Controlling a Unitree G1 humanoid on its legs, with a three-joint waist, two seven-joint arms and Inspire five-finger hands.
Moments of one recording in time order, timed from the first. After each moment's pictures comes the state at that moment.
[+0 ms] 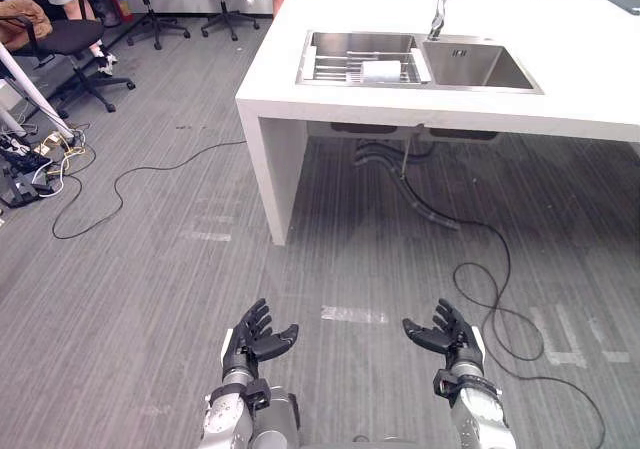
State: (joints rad) left arm 0.20 0.01 0.01 0.51 -0.25 -0.14 0.04; right arm 0.05 -0.08 -0.15 0.70 0.20 -0.12 -0.10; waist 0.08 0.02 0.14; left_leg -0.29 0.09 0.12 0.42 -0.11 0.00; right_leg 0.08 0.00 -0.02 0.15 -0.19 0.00
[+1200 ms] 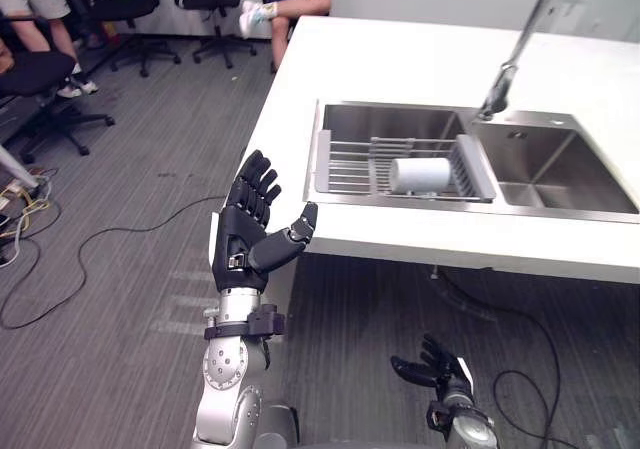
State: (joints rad) left arm 0.20 -0.01 -0.17 -0.32 -0.25 -0.24 0.11; right arm 0.13 -0.07 -0.07 0.73 0.15 -0.10 -0.08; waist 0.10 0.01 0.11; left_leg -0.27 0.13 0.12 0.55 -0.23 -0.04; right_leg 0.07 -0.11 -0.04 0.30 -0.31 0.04
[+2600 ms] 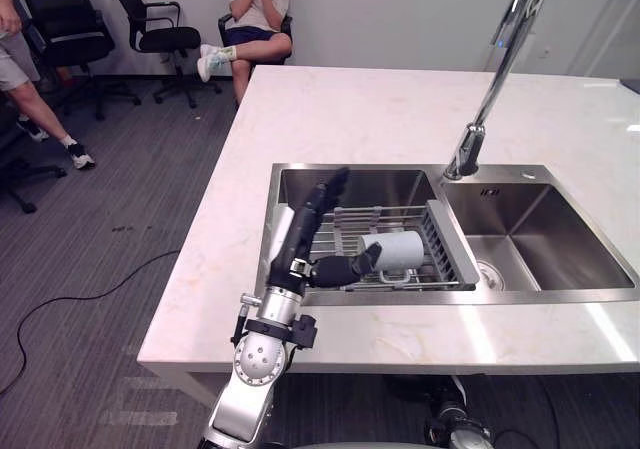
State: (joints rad) left arm 0.10 0.08 -0.37 -0.23 0.11 -0.20 0.04; right arm 0.21 -0.07 -0.05 0.75 0.12 -0.11 -0.01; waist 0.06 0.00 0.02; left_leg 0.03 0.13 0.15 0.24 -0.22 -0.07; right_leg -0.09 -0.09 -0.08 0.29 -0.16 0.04
